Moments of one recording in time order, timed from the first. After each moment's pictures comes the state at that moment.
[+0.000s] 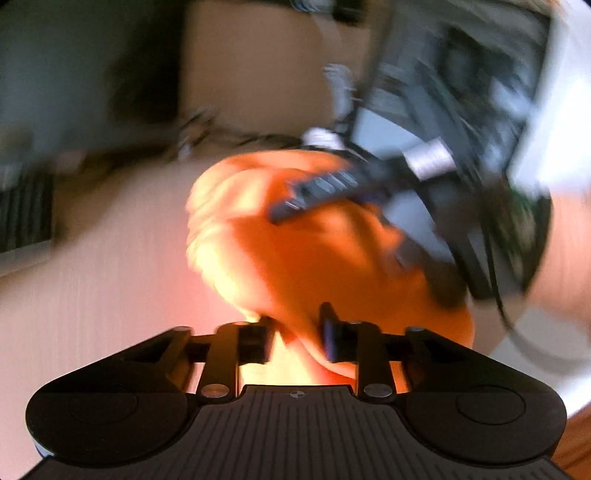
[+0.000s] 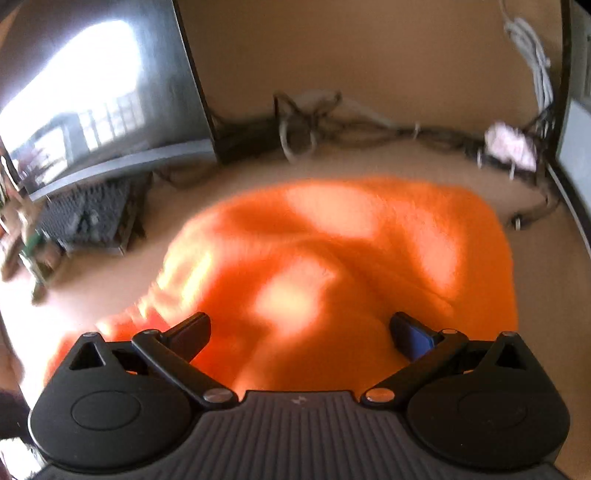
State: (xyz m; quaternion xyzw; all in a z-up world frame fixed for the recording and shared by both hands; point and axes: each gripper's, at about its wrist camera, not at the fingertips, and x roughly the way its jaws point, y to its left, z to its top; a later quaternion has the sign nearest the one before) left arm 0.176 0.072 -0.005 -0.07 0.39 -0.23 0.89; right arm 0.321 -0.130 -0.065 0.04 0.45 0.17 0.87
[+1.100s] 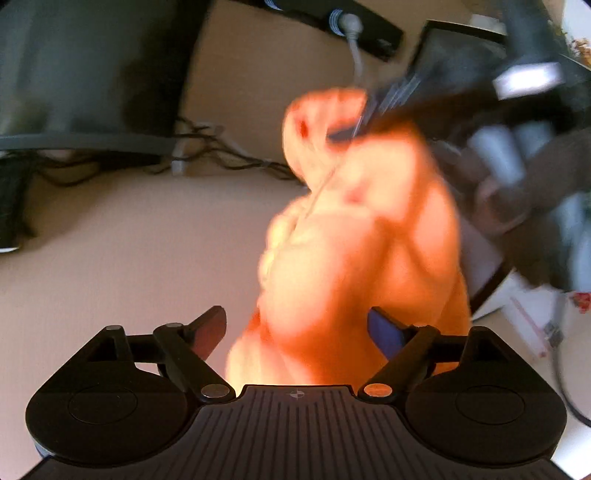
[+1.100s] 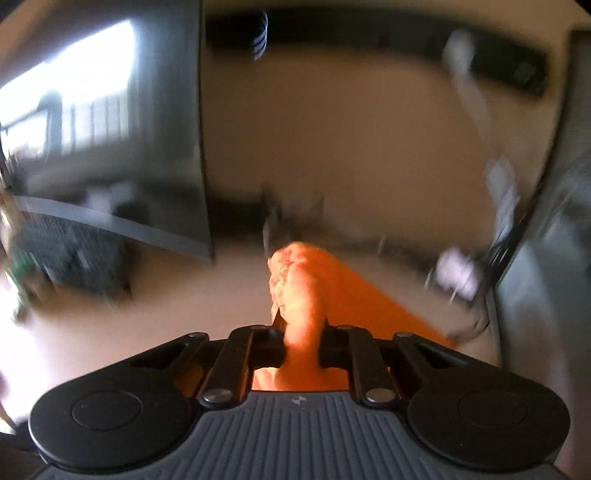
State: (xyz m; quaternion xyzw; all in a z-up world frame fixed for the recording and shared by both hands) left arm 0.222 0.025 -0.010 -0.10 0.34 -0.25 0.90; right arm 0.288 -0.129 0.053 -0.03 0.33 0.14 0.93
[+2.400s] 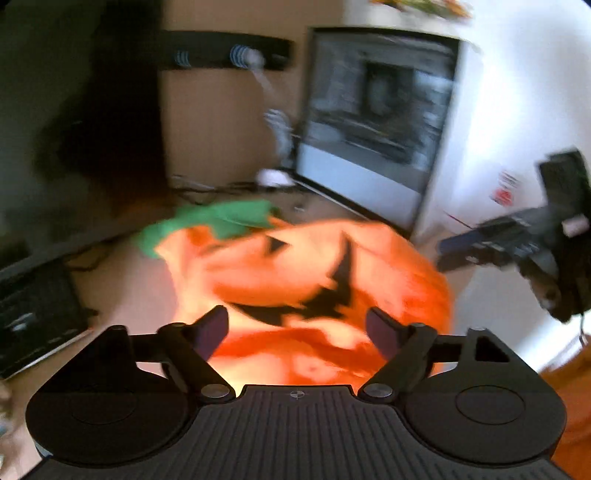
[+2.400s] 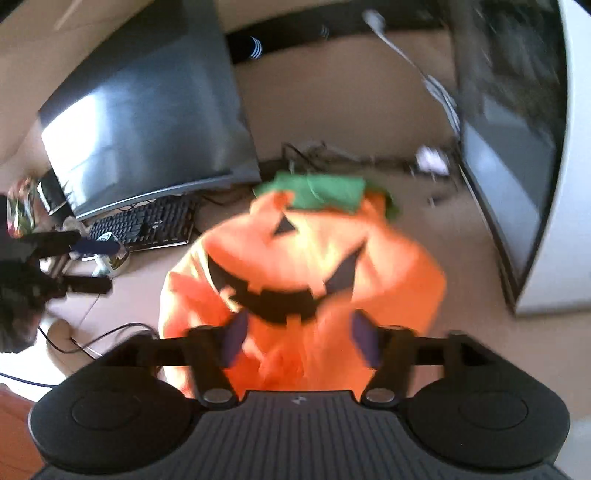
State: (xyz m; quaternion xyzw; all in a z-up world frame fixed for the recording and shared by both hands) left arm 0.151 0.127 0.053 0.10 0.32 -0.30 0.89; right arm 0.095 -0.186 0.006 0.04 0.35 0.16 0.92
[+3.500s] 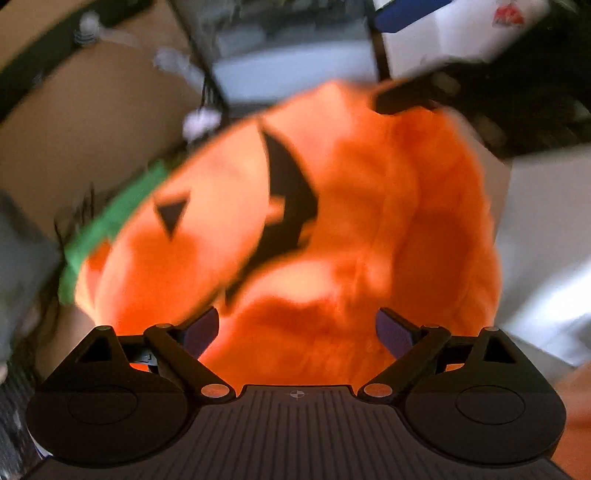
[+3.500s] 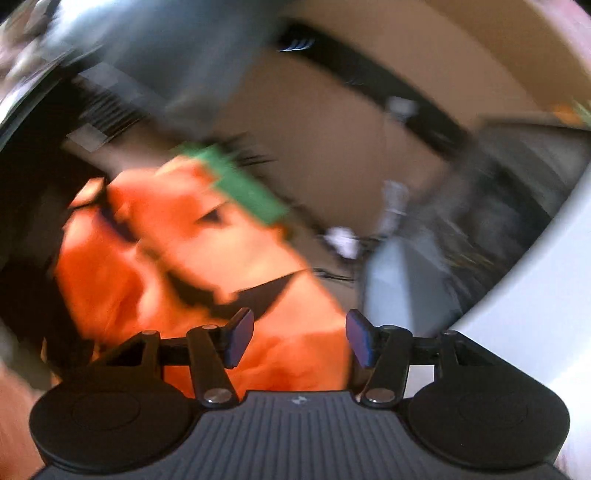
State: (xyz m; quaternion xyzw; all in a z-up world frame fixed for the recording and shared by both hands) left arm 0.173 -0.072 -0.042 0.31 0.37 -0.30 0.83; right arm 0.096 -0.152 -0.028 -0.32 0.28 0.07 0.90
